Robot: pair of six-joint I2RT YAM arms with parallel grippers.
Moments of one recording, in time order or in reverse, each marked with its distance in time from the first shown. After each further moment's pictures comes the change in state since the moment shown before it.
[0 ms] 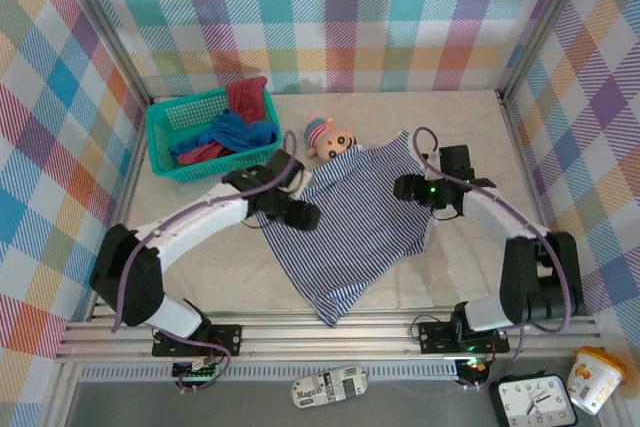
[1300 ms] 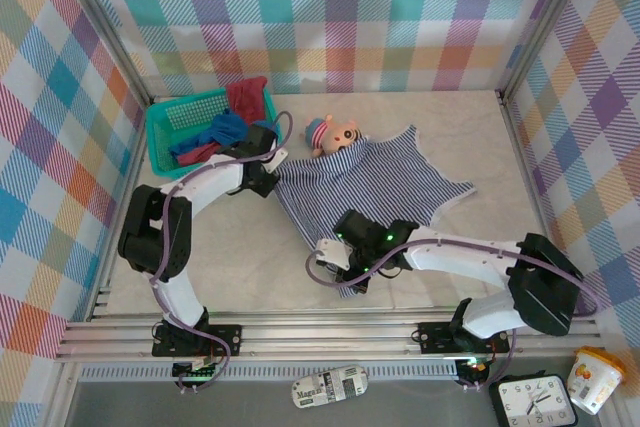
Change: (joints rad) left arm 0.332 0.242 0.113 0.130 -0.320 0.576; right arm 0.917 -0.074 -0.004 -0.245 0.101 -0.594
